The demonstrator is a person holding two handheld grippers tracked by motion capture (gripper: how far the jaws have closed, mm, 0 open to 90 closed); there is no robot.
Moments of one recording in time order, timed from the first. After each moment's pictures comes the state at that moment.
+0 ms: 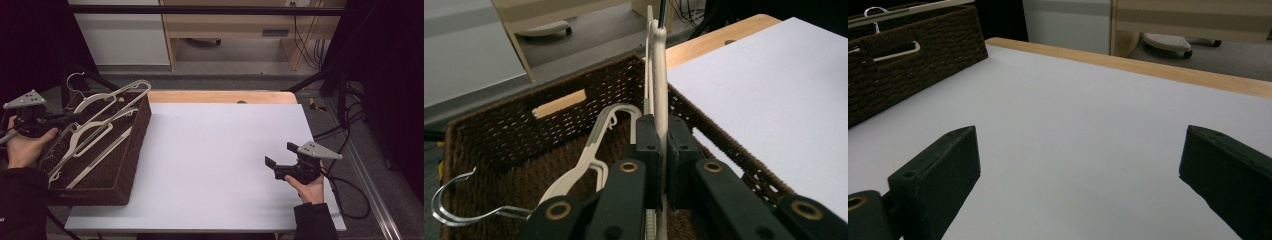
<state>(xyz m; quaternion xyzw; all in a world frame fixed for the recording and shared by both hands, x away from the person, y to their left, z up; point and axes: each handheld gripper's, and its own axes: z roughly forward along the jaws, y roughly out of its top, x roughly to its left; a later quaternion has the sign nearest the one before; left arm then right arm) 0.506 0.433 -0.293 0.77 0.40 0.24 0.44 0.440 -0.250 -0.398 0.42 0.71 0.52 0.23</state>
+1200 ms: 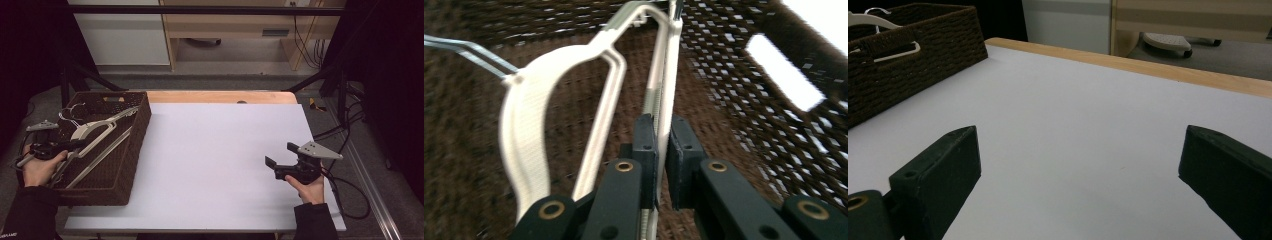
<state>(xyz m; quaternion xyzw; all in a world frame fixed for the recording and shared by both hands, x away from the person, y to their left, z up) 0.503 0.447 -0.381 0.74 0.53 0.18 0.38 0.440 -0.251 -0.398 0.42 0.71 0.52 0.23</state>
